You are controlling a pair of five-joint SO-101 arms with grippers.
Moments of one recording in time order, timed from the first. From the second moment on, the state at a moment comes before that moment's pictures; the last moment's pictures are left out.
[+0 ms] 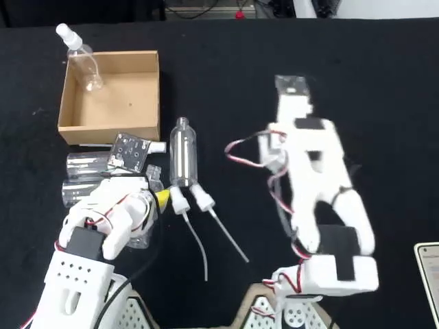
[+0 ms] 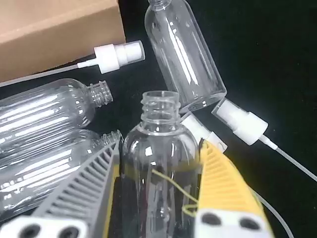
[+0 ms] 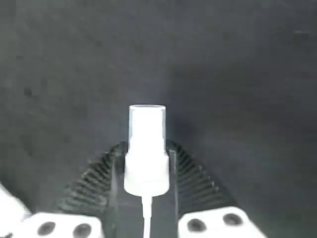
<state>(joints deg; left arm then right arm) 7.7 -73.0 72.0 55.0 -5.8 3.7 0.2 29.8 56.0 8.2</state>
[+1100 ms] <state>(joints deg) 7.7 -73.0 72.0 55.0 -5.8 5.3 13.9 21.8 64.9 22.8</state>
